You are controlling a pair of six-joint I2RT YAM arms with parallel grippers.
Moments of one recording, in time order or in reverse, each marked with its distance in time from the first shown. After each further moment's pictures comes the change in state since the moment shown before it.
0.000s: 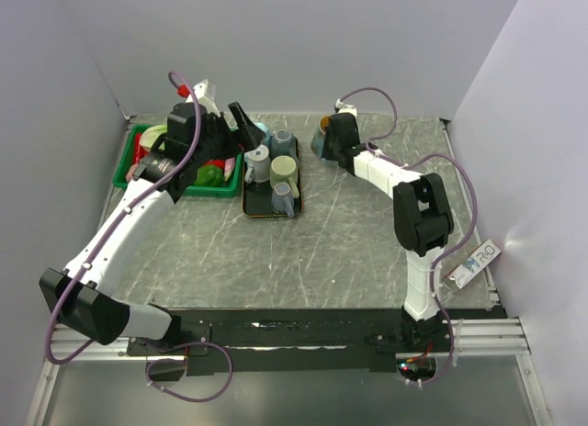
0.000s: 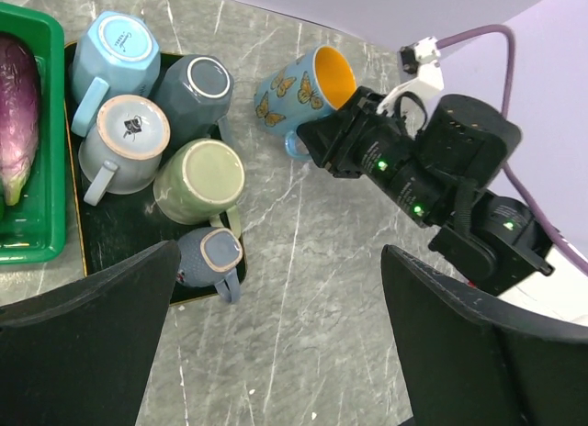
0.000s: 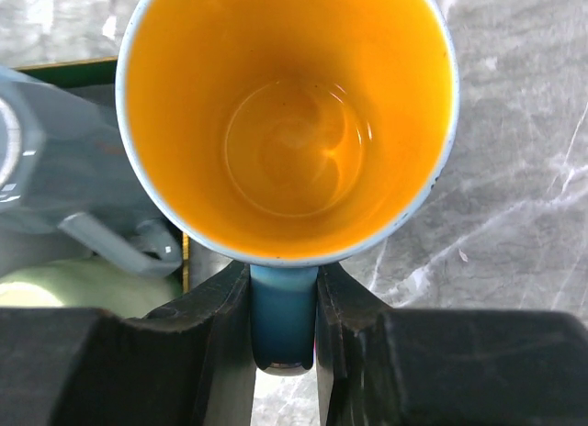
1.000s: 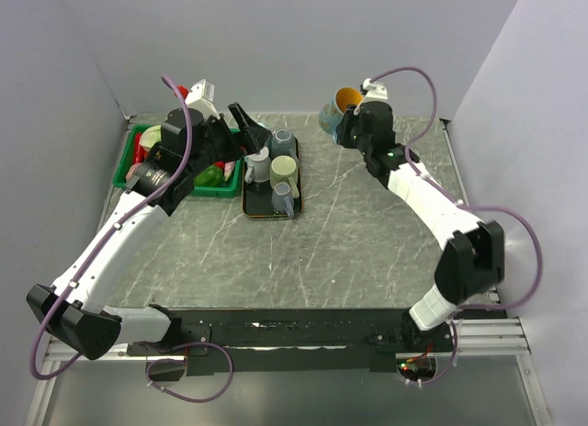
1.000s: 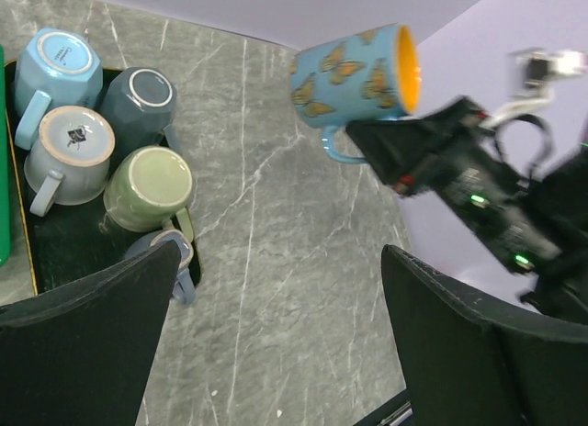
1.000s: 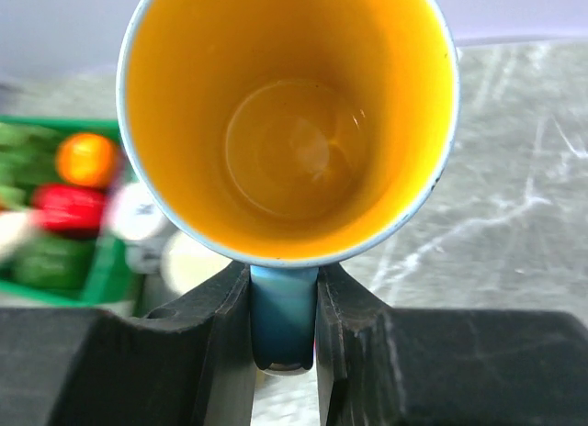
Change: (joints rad) left arm -0.068 -0.084 -0.018 0.041 -0.014 -0.041; right arm 0.000 -0.487 -0.179 -0.021 -0.062 -0.014
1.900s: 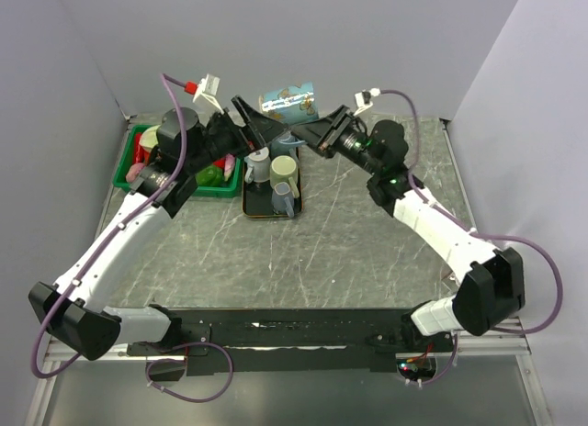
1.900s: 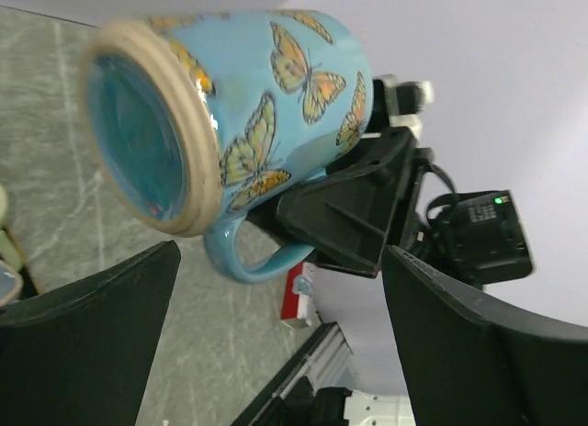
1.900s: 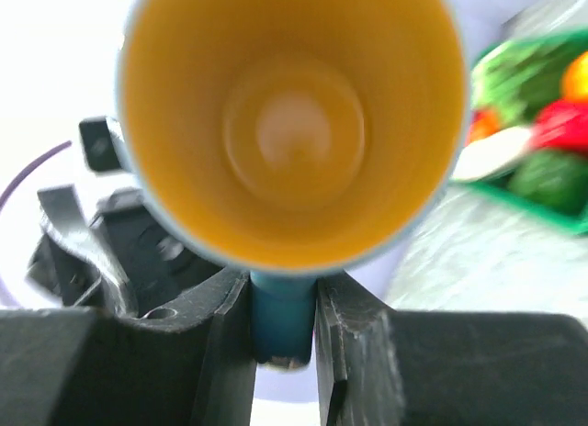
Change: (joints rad) left arm -0.004 -0.004 -0.061 0.279 0.290 -0.214; right arm 0.100 -0.167 -0.226 0.533 -0.576 0.893
